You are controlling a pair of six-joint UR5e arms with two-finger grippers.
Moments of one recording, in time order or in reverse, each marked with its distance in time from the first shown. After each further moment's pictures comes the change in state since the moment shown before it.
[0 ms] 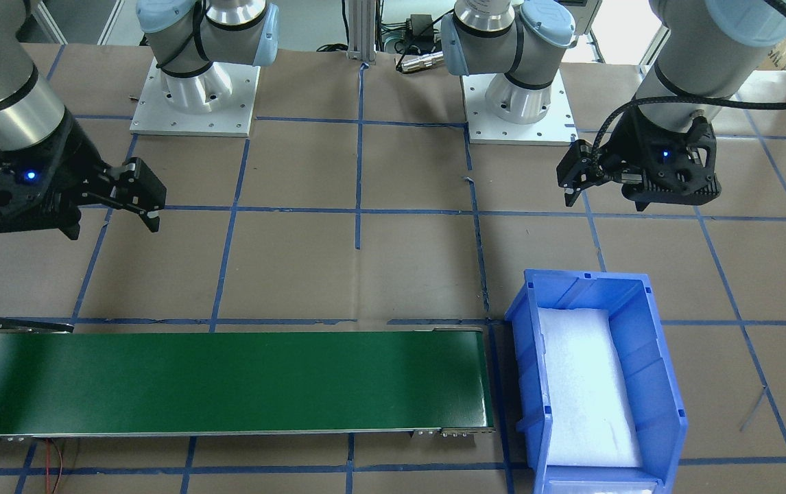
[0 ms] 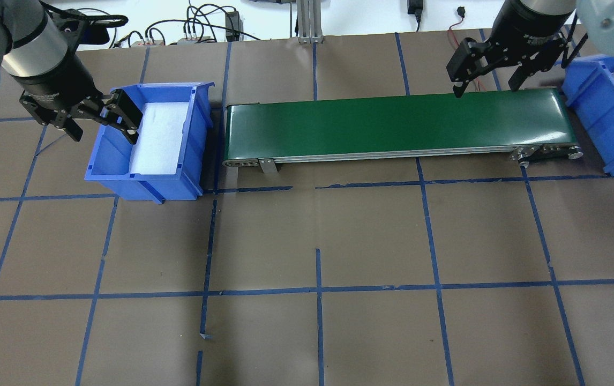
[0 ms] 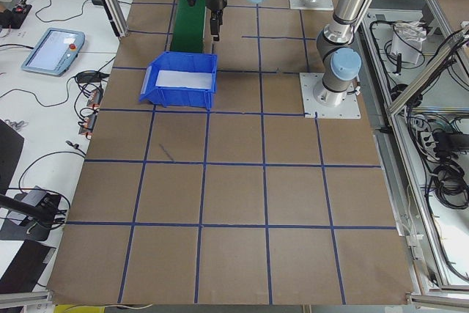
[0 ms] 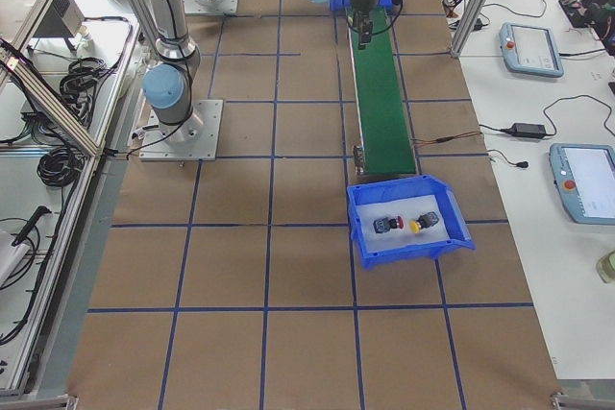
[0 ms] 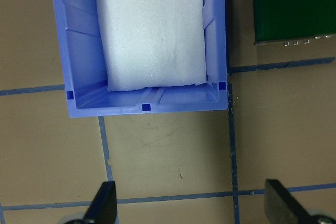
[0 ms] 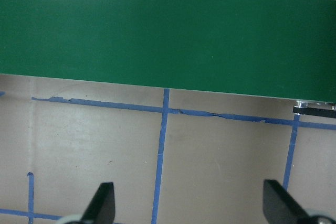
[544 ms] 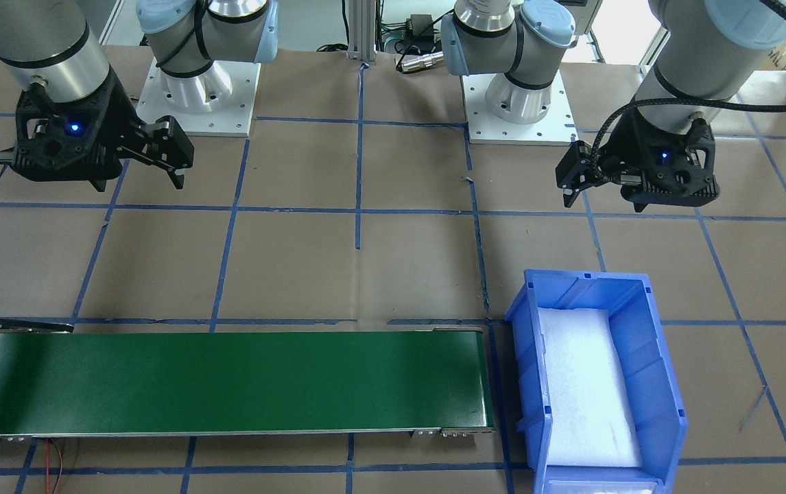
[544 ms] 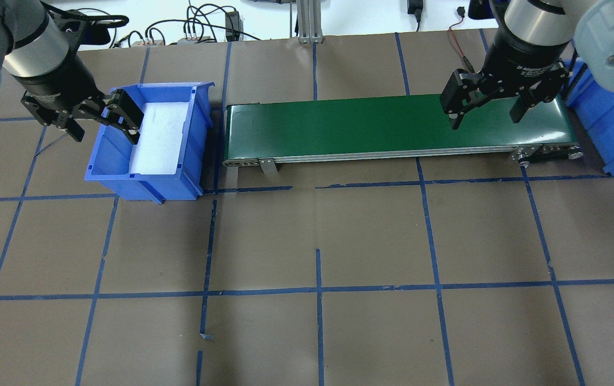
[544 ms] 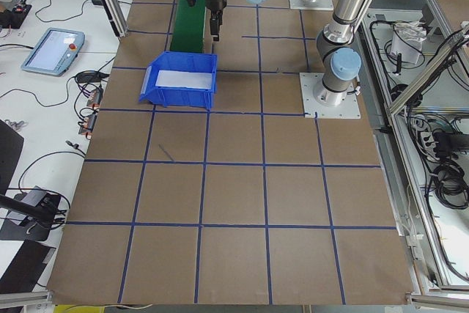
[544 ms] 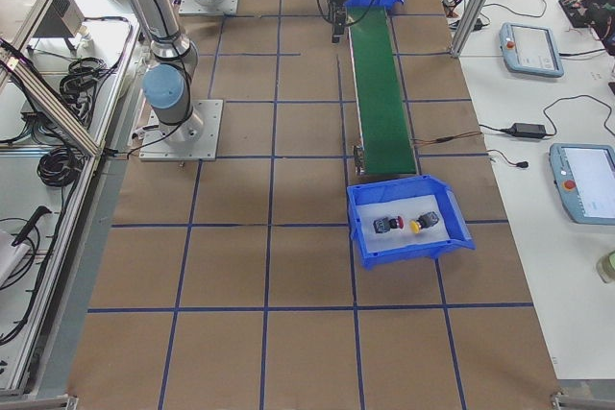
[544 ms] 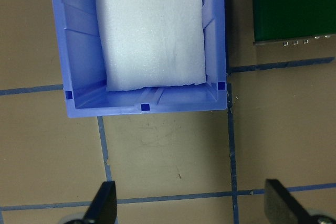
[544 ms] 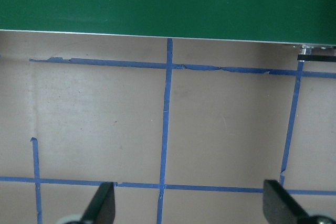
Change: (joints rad) left arm 0.000 -0.002 0.000 0.000 -0.005 -0.003; right arm 0.061 -0.068 0.039 0.099 -0.058 0.112
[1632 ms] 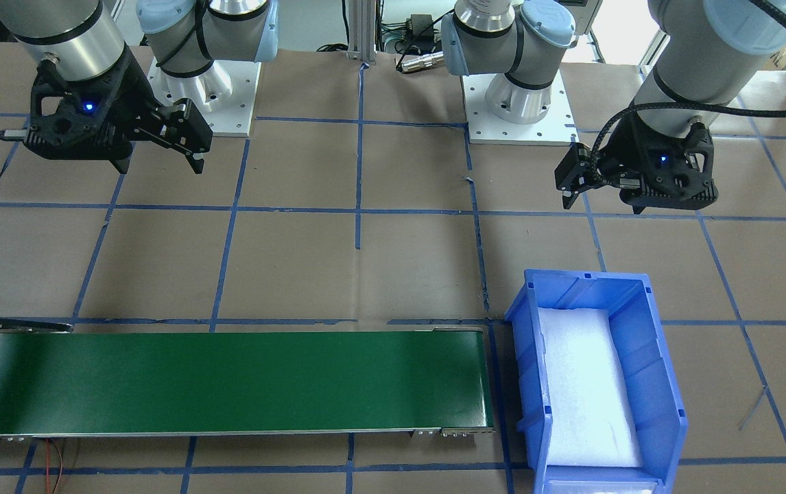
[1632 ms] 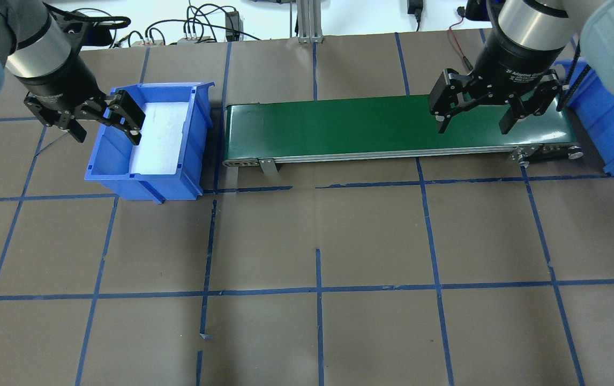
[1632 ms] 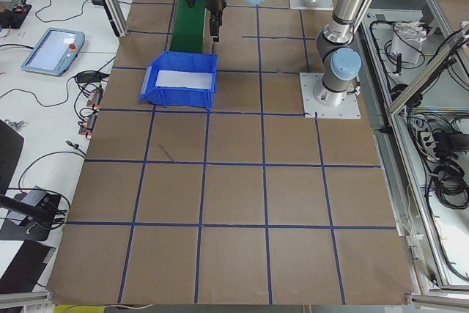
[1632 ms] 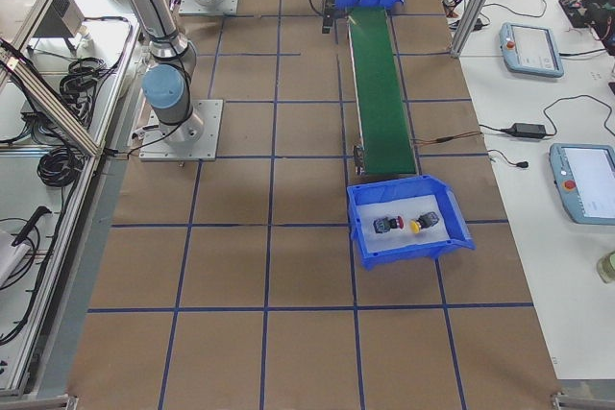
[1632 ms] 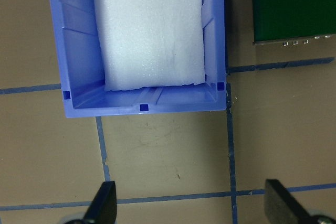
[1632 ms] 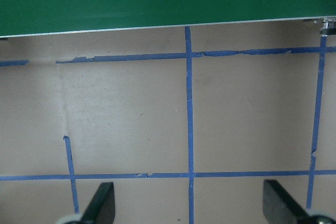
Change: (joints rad) left arm 0.000 -0.007 0.000 -0.001 -0.006 0.005; right arm 0.011 -0.029 0.002 0.025 0.061 0.099
